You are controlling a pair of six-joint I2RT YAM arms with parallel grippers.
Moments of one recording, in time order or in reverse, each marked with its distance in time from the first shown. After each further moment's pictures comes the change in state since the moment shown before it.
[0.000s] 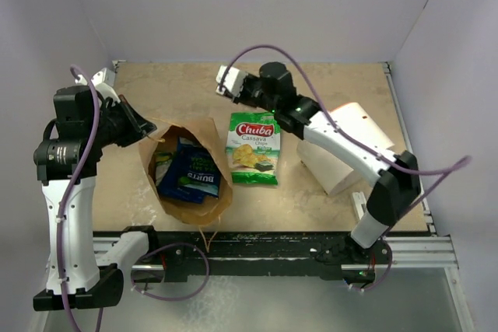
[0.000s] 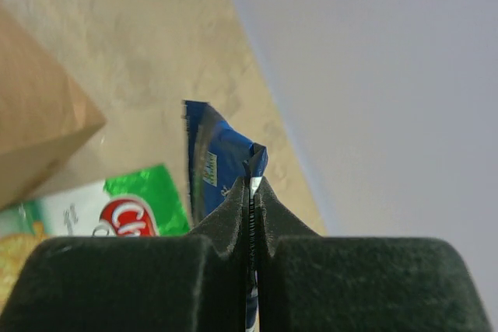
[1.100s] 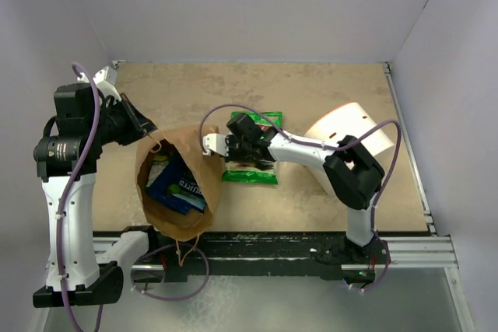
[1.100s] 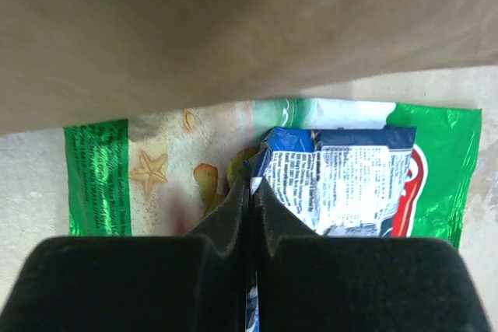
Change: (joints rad) left arm 0.000 0.020 0.018 -0.016 0.035 0.013; right arm 0.127 0.289 -0.220 -0.172 -0.070 -0.032
